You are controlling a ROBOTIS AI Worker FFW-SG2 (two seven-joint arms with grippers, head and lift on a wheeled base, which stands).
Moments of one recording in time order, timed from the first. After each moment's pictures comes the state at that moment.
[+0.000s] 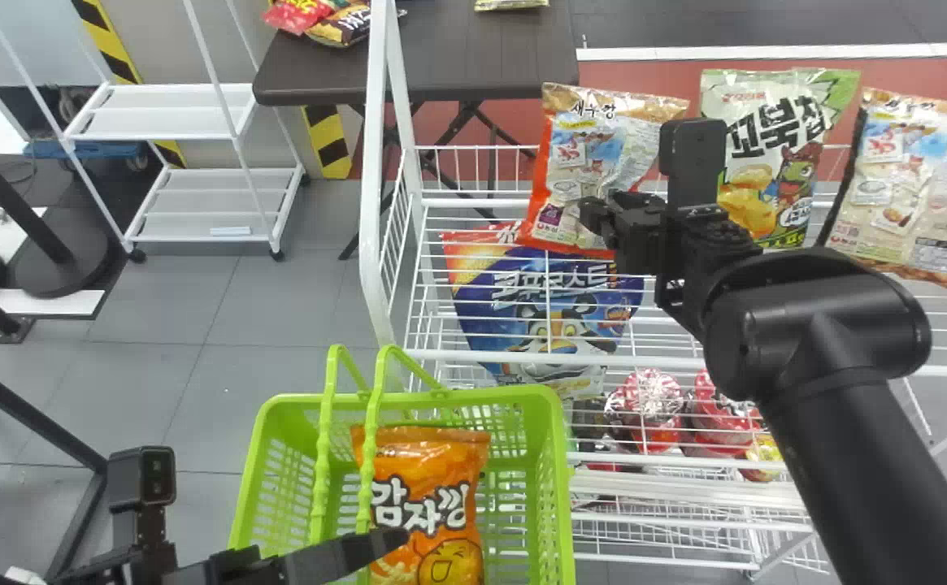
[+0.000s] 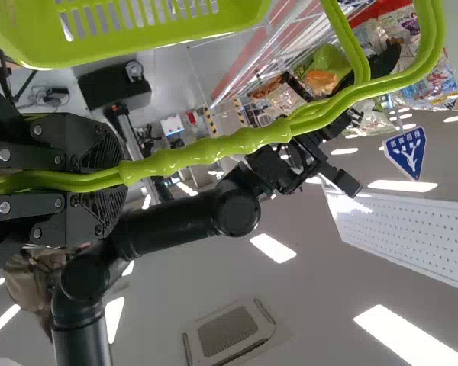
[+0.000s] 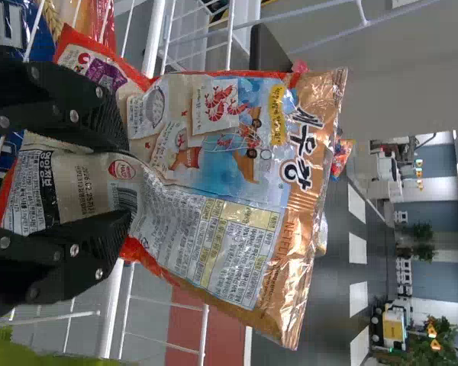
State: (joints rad) left arm 0.41 0.17 0.33 -1.82 0.42 1.10 -1.57; right arm -0.28 0.00 0.20 -1.41 -0.12 0.54 0.03
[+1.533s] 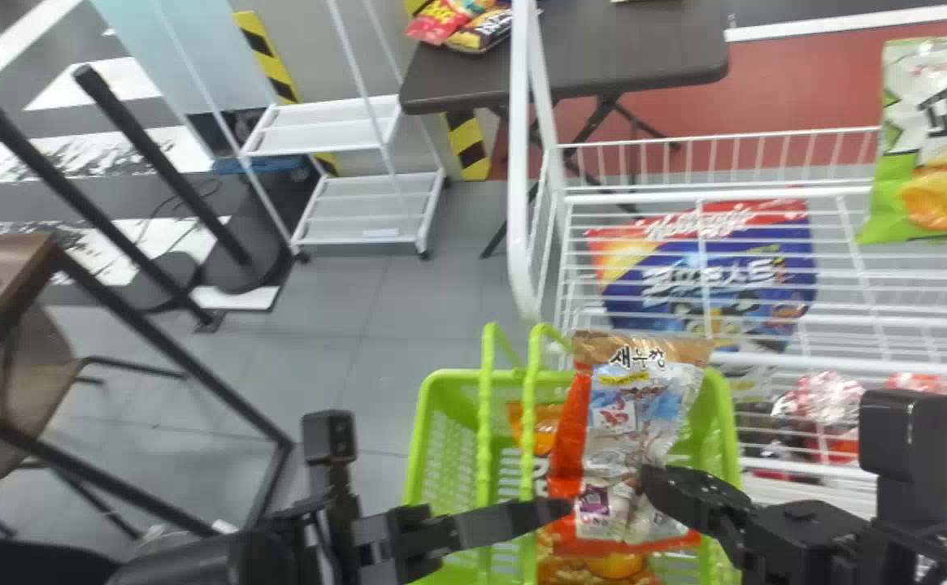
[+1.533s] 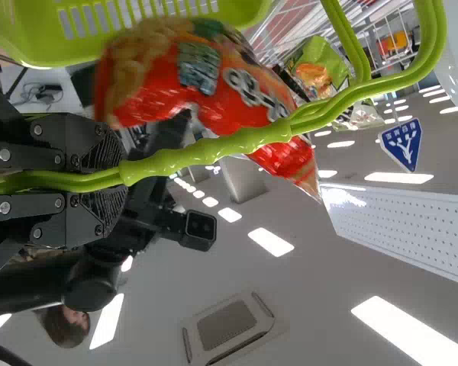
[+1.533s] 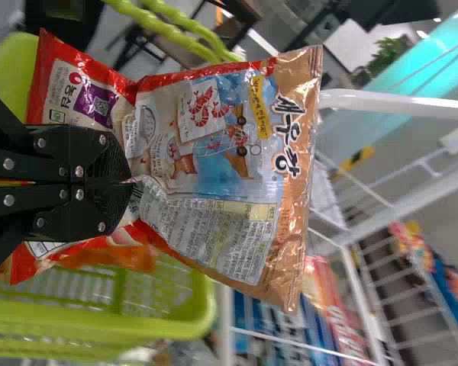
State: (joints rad) left arm 0.38 0.16 0.32 -1.80 0.43 1.10 -1.57; right arm 0.48 -0.04 0.23 -2.23 -0.36 0.97 0.30
